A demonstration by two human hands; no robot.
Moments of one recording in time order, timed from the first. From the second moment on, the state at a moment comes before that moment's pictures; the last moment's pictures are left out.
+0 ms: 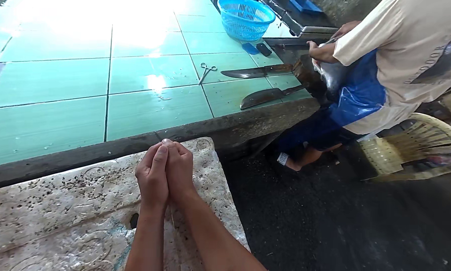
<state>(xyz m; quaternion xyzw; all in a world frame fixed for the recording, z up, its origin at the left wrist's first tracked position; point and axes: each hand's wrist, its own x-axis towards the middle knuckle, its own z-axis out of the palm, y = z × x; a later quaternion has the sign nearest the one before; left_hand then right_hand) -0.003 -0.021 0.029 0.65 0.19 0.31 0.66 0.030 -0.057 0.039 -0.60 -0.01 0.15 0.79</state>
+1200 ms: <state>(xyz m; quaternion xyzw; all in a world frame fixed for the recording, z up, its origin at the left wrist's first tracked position) -0.004 -0.020 0.032 0.66 0.18 0.31 0.66 0.029 -0.058 0.039 -0.61 -0.02 0.15 0.77</state>
